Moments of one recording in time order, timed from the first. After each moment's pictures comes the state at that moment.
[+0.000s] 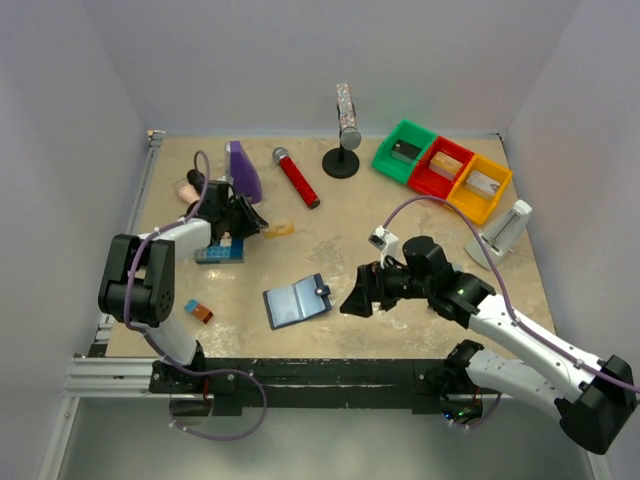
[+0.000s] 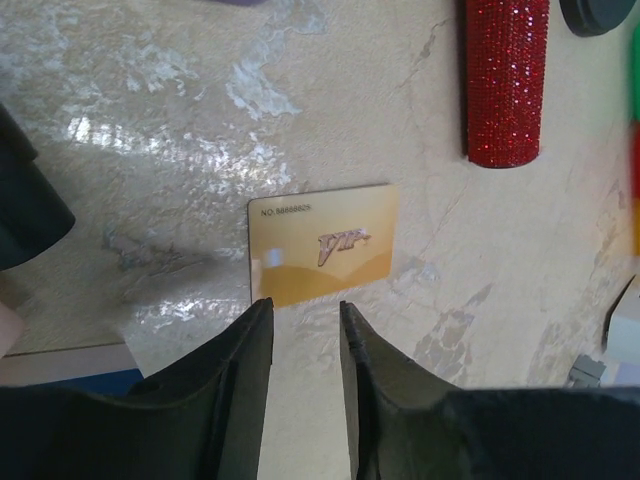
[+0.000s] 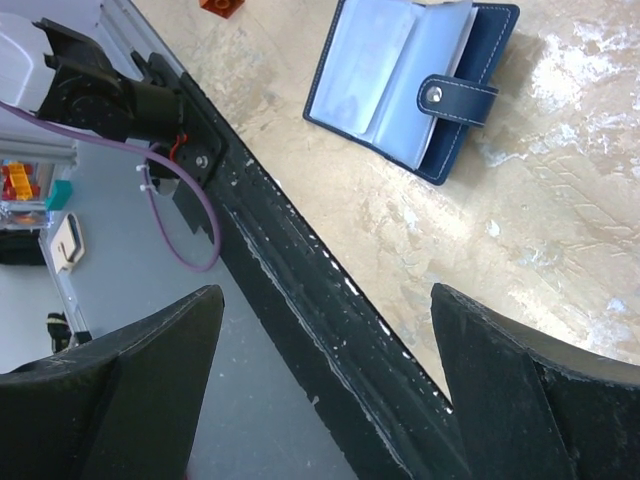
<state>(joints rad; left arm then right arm) -0.15 1.69 0.90 0.00 0.26 -0.71 0.72 0.89 0.65 -0.37 -0.47 0.54</state>
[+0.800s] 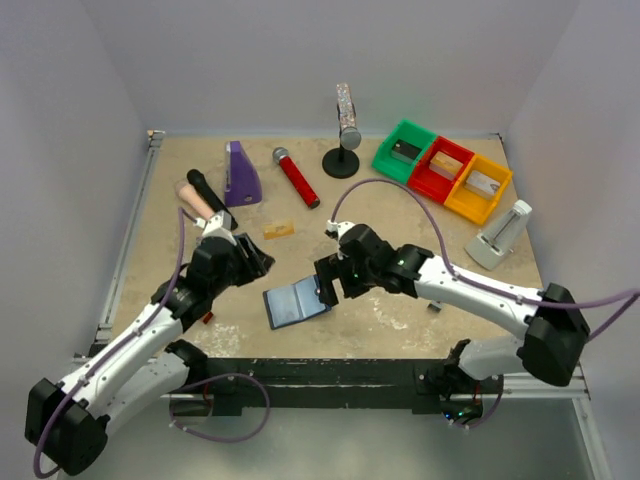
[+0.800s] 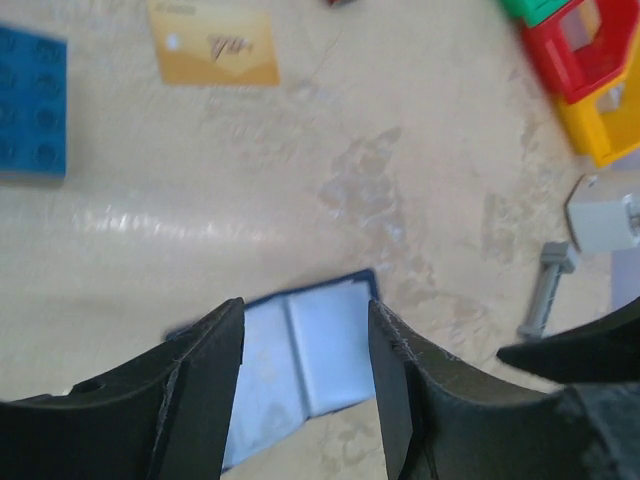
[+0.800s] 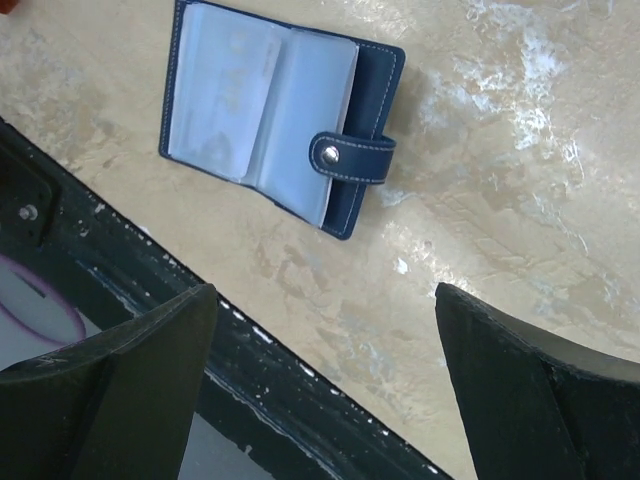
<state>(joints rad) -0.48 0.86 0.60 -0.26 -0.06 -0.79 0.91 1.28 0.93 -0.53 -0.06 0.48</state>
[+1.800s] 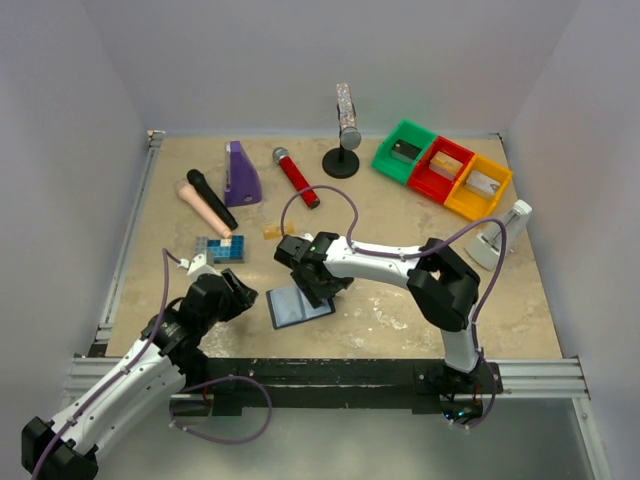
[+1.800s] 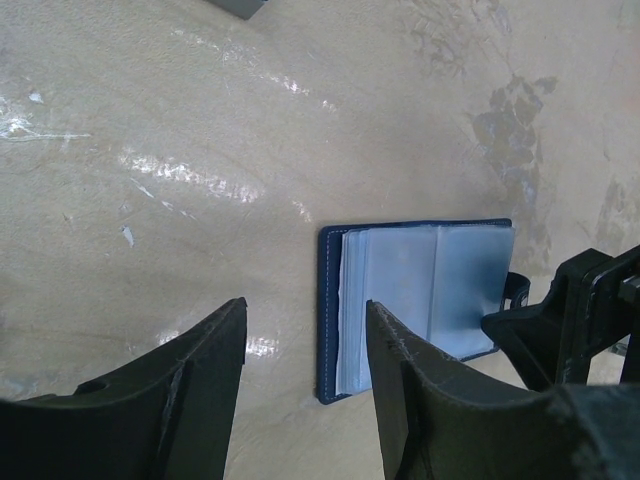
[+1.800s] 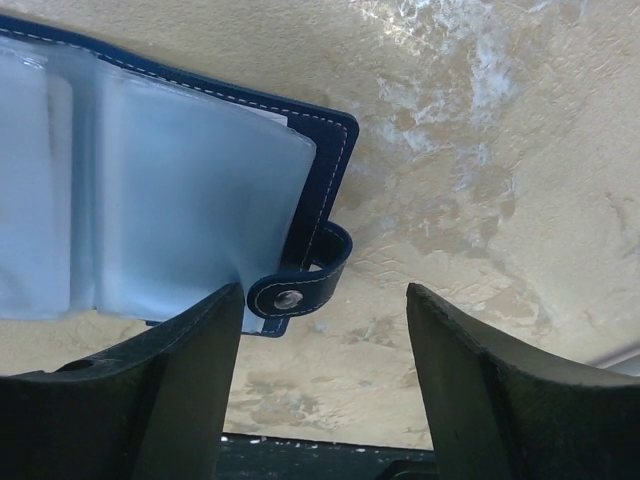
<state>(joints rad) -0.59 0.49 0.30 -0.53 -0.23 -0.99 1.05 1.95 1.44 -0.94 0.31 0.44</state>
